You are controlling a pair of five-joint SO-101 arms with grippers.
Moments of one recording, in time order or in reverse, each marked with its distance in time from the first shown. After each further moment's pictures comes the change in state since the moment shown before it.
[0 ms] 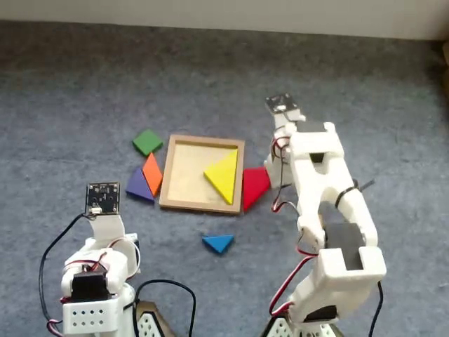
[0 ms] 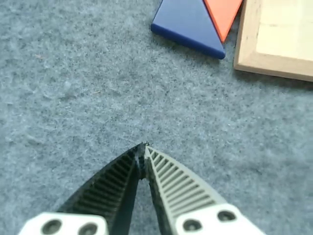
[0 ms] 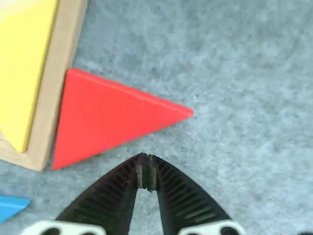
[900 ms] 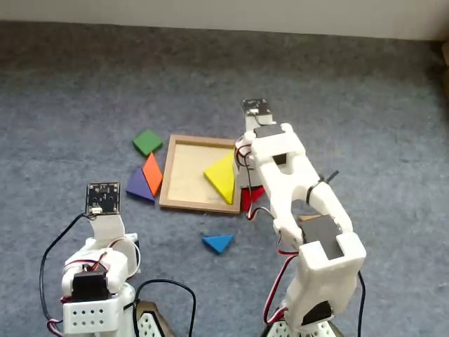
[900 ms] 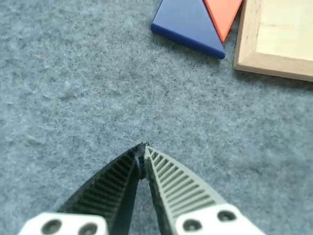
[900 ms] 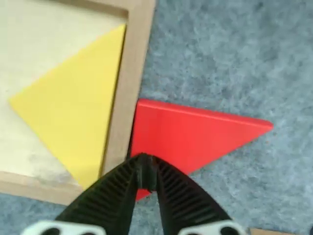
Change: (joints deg) left arm 0.0 0.0 0.0 0.0 0.0; right arm -11.3 7.1 -1.8 -4.7 -21.5
